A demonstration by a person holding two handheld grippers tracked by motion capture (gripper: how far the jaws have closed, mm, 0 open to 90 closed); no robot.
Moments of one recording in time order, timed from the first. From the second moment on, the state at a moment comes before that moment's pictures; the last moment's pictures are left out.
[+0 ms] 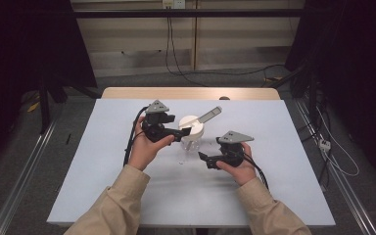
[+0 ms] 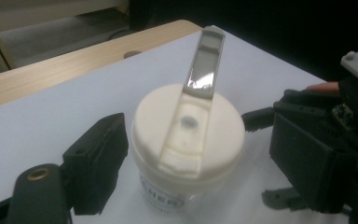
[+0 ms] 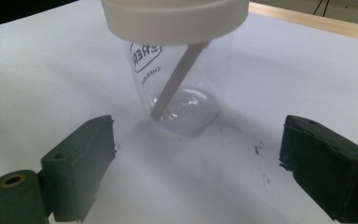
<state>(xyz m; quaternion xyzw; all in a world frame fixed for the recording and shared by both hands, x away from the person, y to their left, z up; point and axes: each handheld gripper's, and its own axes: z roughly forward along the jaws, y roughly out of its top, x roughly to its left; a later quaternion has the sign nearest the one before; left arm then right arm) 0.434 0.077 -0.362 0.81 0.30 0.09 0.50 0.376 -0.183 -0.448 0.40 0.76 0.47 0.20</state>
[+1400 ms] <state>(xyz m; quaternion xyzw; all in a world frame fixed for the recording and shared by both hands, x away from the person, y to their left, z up) 0.384 0.200 -0.429 0.81 0.34 0.10 0.47 0.330 -0.230 -0.449 0.40 0.76 0.47 0.20</state>
